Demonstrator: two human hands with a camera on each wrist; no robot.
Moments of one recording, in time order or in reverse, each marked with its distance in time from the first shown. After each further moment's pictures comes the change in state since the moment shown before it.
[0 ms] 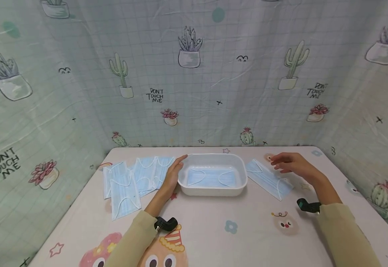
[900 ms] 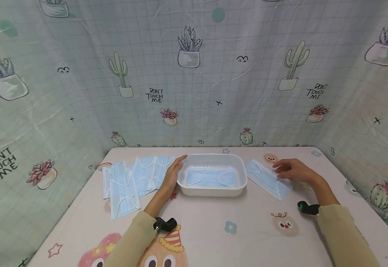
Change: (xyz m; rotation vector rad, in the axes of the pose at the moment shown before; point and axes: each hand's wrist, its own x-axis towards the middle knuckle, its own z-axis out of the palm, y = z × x) left_hand 0.001 -0.001 0.000 0.020 0.007 -0.005; right_hand 0.003 0.021 0.003 -0.176 -0.043 0.013
